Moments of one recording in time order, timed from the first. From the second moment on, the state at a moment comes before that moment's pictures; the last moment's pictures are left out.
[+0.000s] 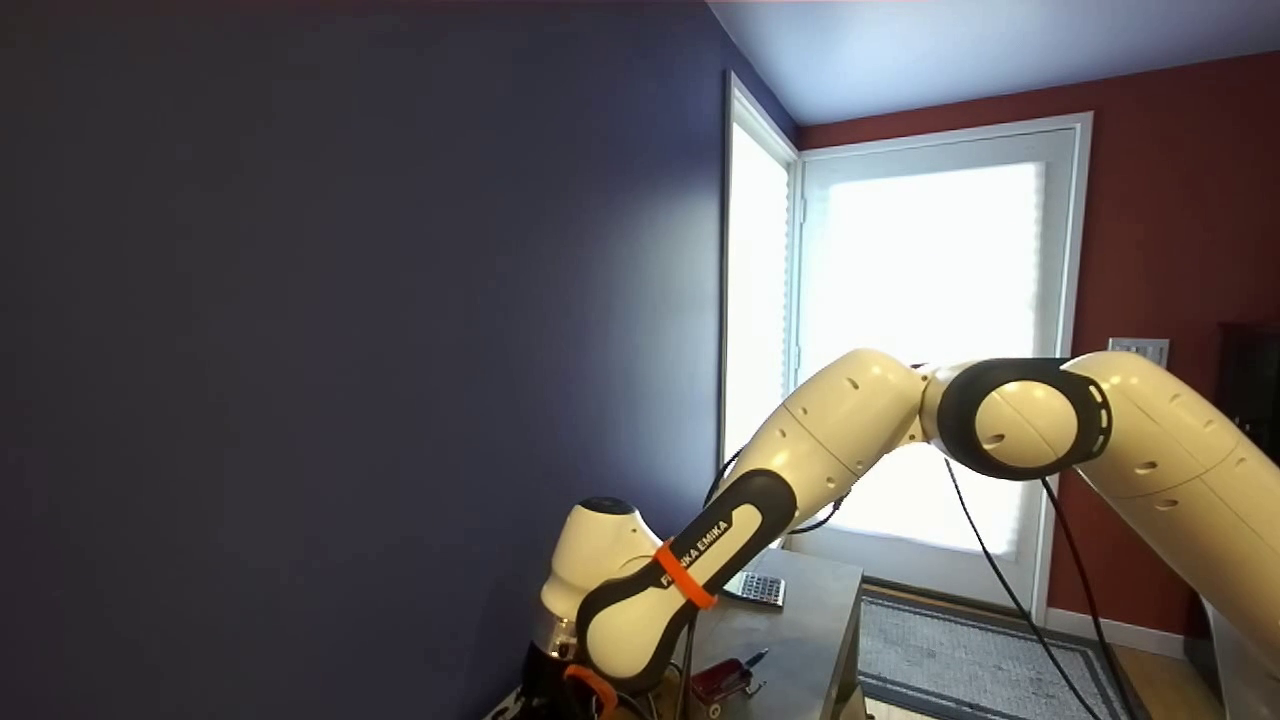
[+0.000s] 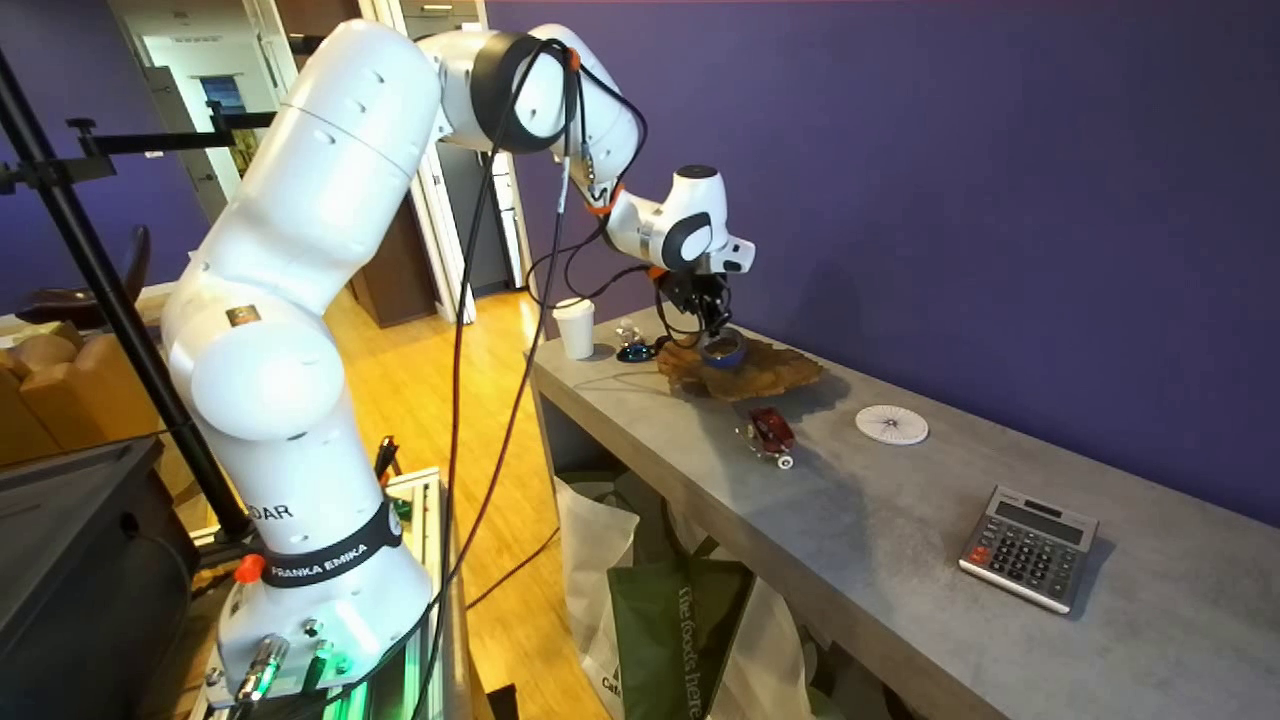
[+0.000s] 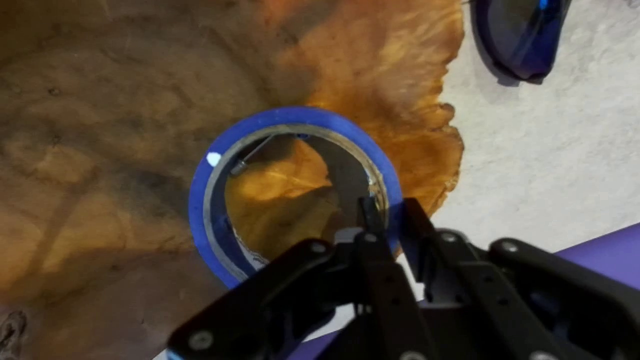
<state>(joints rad) 0.40 0.73 0.14 -1.67 0.07 2.70 0.39</state>
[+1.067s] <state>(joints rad) 0.47 0.61 0.13 -1.68 0.03 2.65 0.37</state>
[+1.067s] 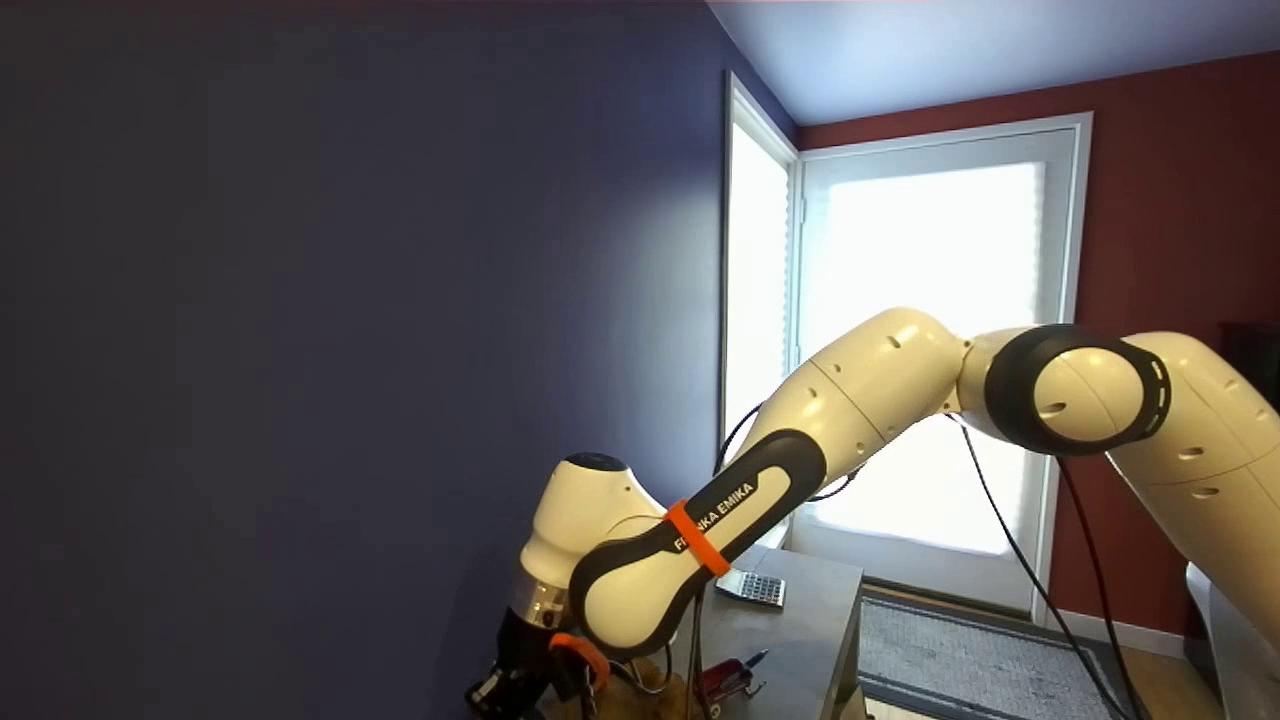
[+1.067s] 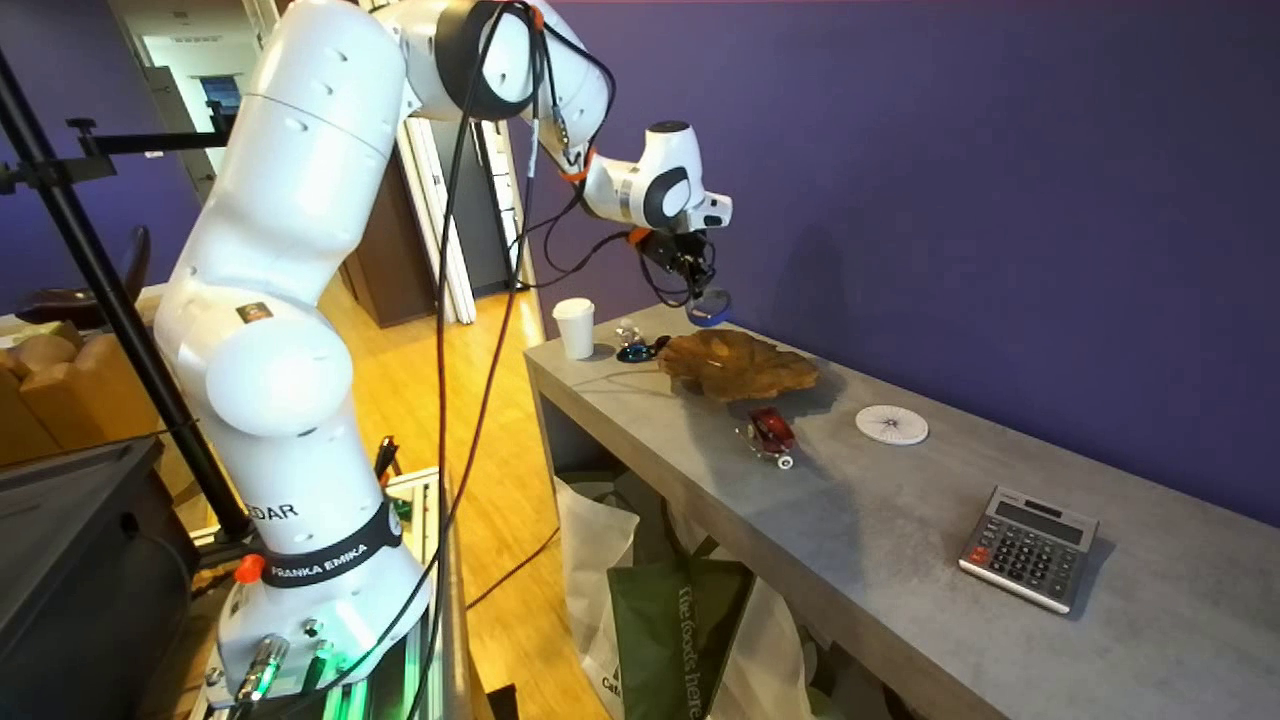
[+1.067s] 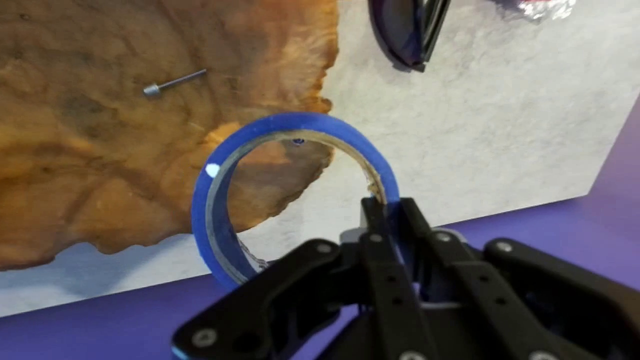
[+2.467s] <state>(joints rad) 0.62 0.59 0.16 -1.66 -0.22 2.45 0.18</state>
